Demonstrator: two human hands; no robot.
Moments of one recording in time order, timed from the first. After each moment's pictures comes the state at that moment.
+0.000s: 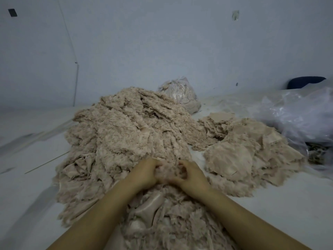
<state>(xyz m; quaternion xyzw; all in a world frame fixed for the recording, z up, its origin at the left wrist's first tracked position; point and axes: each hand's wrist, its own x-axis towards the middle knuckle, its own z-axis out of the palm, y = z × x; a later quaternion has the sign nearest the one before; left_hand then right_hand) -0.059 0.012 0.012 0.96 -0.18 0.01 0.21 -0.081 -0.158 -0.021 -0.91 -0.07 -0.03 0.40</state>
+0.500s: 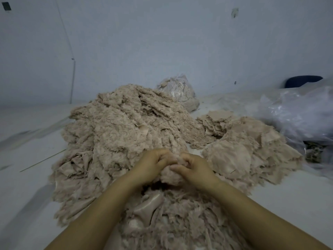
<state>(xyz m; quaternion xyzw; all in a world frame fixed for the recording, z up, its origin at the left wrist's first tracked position) -0.063 -0.002 0.023 0.86 -0.27 0.05 0.43 -0.081 -0.171 -0.002 -0.84 -0.18 -0.08 0.51</state>
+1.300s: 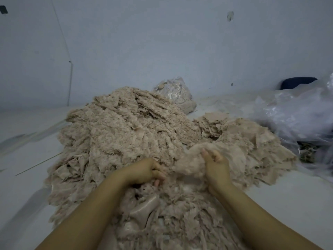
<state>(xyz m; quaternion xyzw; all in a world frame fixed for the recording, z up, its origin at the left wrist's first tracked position) -0.046 0.015 0.022 0.92 -0.24 -0.20 0.25 -0.083 -0.205 -0.008 -0.62 0.06 -0.19 0.75</state>
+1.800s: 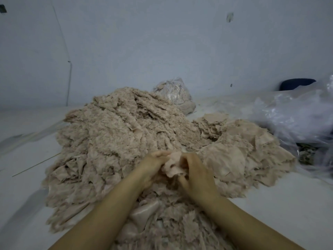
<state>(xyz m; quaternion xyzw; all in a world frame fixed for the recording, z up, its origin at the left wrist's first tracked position) -0.063 -0.035 0.029 0.69 0.04 -0.14 0.71 -0.105 -0.176 -0.008 -0.89 -0.17 -0.27 0.32</state>
